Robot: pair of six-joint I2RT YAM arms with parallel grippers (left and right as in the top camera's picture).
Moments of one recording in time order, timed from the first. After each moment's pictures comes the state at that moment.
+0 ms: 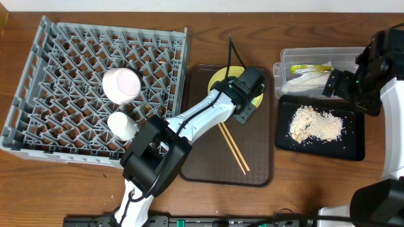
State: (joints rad) left arm -0.74 2.09 1.54 -0.66 -0.03 -0.04; right arm -0.21 1.63 1.58 -1.31 -0.06 0.25
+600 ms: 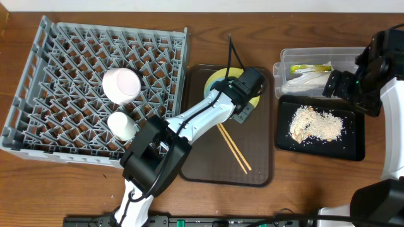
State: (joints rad) left arm -0.74 2.09 1.54 -0.67 -0.07 -0.04; right arm -0.21 1.63 1.58 -1.31 -0.06 0.25
